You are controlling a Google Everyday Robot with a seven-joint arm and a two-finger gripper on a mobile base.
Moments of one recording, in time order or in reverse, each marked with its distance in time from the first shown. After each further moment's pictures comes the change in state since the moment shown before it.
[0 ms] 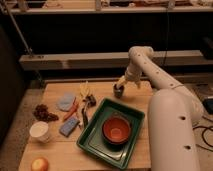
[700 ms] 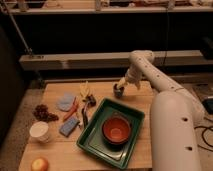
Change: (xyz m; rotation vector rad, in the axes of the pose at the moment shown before) arm 0.008 0.003 0.023 0.000 0.032 0.011
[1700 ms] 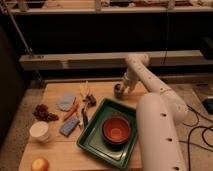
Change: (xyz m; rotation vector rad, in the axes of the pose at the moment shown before) arm 0.000 -0.003 0.043 -0.025 -0.105 0.007
